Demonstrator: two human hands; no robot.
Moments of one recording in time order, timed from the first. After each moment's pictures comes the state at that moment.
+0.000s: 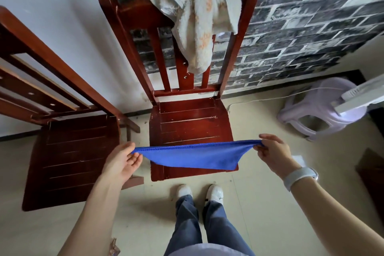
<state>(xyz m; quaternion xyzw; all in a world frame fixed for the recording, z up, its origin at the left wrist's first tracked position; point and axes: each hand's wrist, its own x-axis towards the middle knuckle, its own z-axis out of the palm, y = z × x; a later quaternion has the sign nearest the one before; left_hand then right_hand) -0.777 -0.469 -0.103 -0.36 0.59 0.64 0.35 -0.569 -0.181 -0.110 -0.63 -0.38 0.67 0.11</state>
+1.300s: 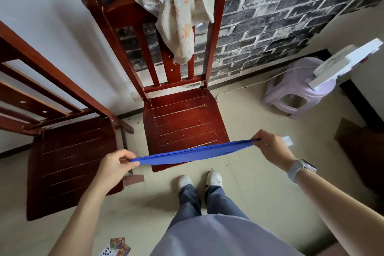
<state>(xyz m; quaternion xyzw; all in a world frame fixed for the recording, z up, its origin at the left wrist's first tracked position) -0.757 -0.534 -0.082 0.15 0.87 0.32 0.34 -0.495 -0.224 -0.082 -0.44 -0.82 0.35 -0.05</state>
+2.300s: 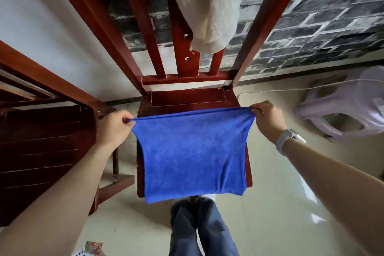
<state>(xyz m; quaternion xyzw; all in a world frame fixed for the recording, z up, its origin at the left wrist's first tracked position) -0.889 -0.420 -0.273 0.13 0.95 0.21 0.21 -0.681 -0.100 -0.273 -0.39 -0.88 0.28 -0.02</state>
